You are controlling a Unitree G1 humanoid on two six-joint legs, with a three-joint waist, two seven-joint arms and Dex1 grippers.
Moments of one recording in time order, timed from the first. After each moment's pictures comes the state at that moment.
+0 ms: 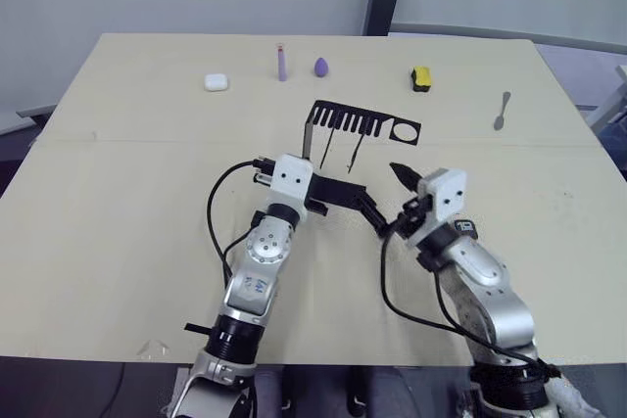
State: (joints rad) left arm -0.42 -0.05 -0.16 -0.03 0.14 0.27 0.10; right arm -0.23 -0.22 0.03 -0.38 0.26 0.33 0.38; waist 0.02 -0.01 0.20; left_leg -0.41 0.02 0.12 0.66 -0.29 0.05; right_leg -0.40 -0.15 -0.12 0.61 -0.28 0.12
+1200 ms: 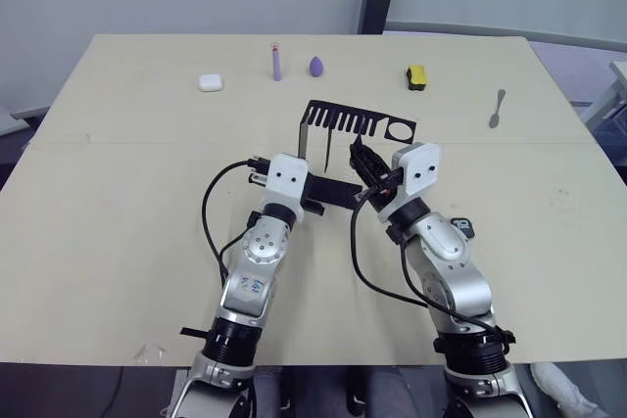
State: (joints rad) left arm -0.40 -0.04 -0.16 -0.07 0.14 0.32 0.09; right arm -0.36 -0.11 0.08 -0.23 0.18 0.20 0.32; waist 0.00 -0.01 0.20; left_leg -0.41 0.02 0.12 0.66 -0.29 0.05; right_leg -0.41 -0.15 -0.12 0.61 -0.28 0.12
